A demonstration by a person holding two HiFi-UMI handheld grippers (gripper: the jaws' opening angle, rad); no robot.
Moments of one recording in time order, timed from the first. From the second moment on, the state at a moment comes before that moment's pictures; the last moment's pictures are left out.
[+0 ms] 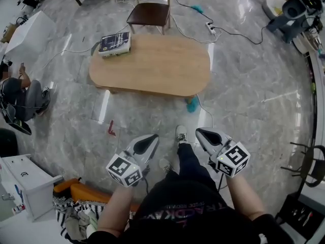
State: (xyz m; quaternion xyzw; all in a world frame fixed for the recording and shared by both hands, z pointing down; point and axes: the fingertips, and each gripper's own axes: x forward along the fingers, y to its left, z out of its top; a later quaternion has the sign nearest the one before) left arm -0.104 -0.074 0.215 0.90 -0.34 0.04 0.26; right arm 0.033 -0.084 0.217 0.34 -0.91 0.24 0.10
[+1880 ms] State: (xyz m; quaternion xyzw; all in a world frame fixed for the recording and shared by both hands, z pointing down) left arm -0.081 -0.280 0.749 0.94 -0.31 0.09 0.14; right arm 0.113 -0.289 0.772 0.45 -0.87 0.15 0.10
